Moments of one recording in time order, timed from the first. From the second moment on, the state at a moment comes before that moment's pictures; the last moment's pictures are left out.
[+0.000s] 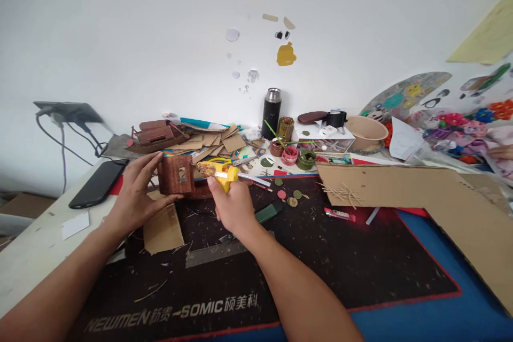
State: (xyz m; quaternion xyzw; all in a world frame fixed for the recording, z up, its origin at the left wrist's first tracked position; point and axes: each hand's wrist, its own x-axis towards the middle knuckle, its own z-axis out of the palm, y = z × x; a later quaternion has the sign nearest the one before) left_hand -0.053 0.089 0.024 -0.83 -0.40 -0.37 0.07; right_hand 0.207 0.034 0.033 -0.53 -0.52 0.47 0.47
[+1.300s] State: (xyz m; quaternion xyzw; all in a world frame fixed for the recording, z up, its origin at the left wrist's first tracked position) left_hand -0.055 0.091 0.027 -0.82 -0.40 -0.40 0.10; right_hand 0.204 0.030 0.028 -0.53 -0.55 0.46 0.45
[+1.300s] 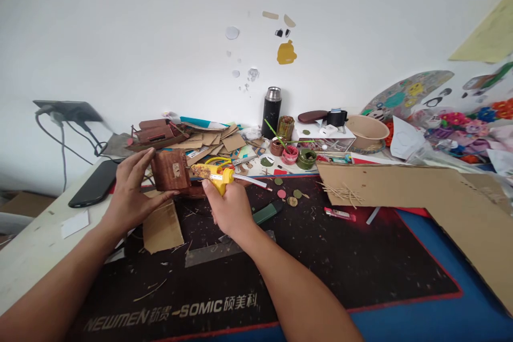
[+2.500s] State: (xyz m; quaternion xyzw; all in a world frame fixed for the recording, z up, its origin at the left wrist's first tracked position) left_hand -0.058 0.090 0.028 -0.79 -0.44 -0.41 0.09; right_hand 0.205 0.034 0.023 -0.52 -0.56 0.49 0.42
